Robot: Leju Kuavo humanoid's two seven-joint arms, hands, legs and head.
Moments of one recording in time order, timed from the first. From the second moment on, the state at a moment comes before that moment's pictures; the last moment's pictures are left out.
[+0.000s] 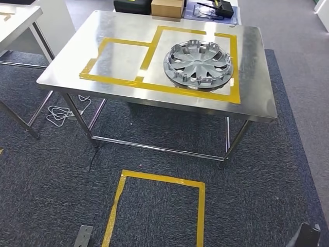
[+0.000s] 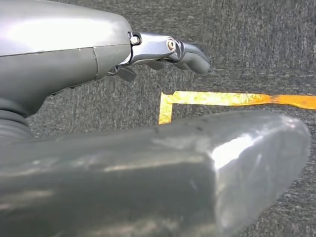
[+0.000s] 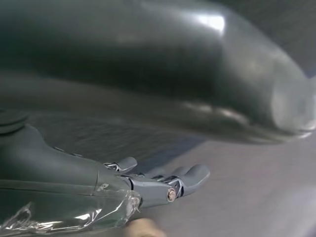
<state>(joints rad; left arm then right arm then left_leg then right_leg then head) -0.11 -0.19 0.80 -0.21 -0.92 0.21 -0.34 0.00 0.18 -1.15 -0.84 0.38 -0.27 -0.64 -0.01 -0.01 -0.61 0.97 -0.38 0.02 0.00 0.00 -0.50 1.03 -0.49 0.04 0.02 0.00</state>
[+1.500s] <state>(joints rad) -0.08 -0.18 0.83 -0.21 -0.94 0.24 -0.36 -0.06 0.14 -1.14 -0.26 0.65 -0.33 -0.23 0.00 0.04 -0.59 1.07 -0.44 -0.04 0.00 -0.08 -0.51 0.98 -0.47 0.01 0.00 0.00</state>
